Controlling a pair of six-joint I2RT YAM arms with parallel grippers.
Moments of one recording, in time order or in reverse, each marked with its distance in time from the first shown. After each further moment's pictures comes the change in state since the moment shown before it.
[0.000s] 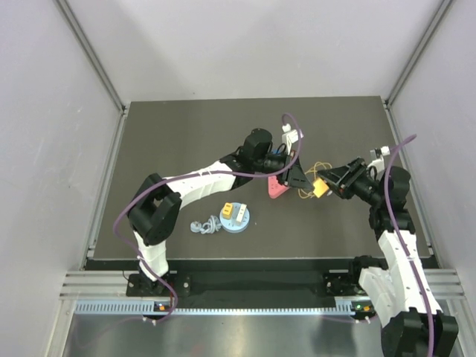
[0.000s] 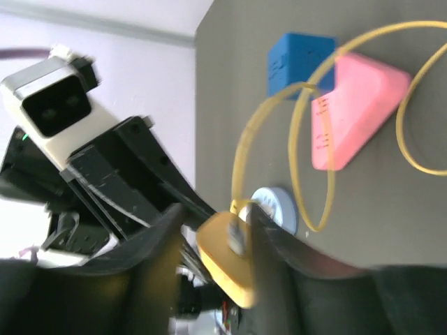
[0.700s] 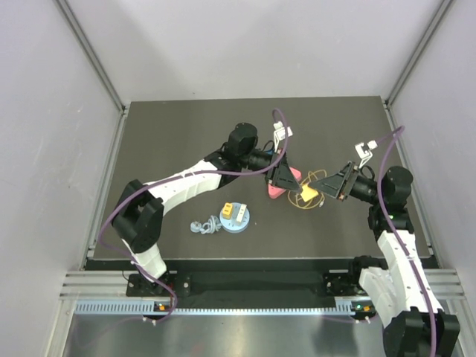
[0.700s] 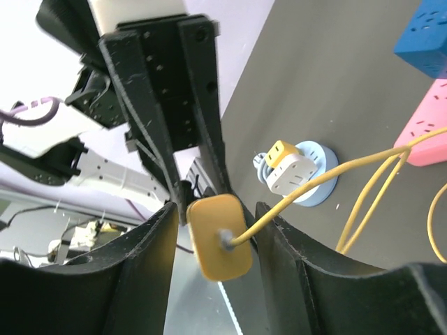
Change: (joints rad) left arm 0.054 -0.126 -0.065 -0.016 0.219 -0.049; right arm 0.016 0.016 -0.005 0.225 -0.414 -0.129
